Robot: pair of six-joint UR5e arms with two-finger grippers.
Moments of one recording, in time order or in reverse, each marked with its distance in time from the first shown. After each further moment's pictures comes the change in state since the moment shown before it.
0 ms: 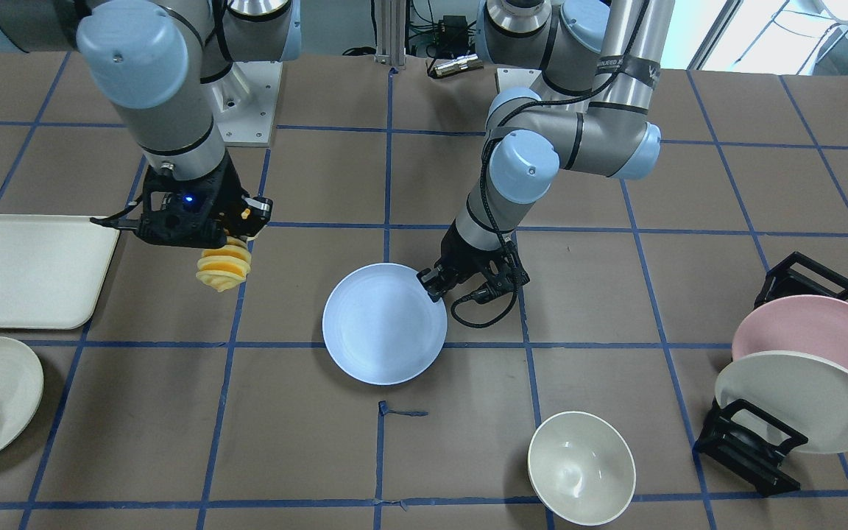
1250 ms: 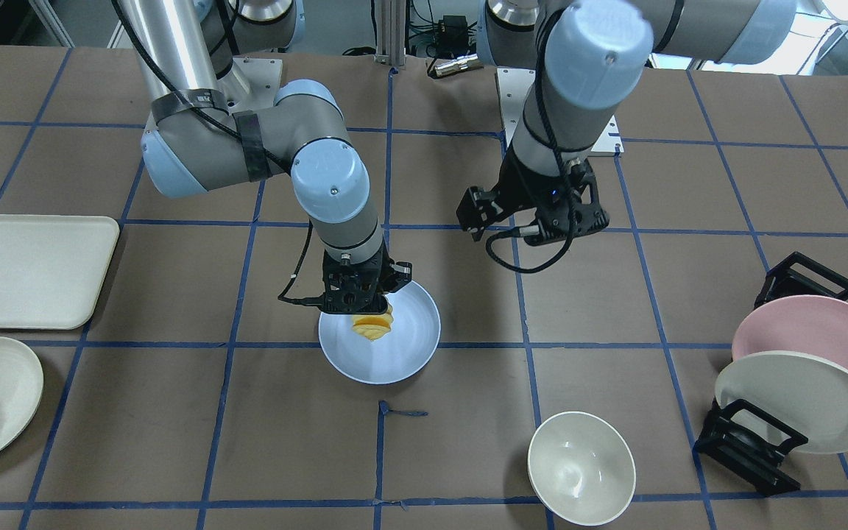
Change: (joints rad) left arm 0.065 0.205 0.490 -0.937 0.211 0.403; right arm 0.239 0.317 -0.002 -0.340 0.141 0.250
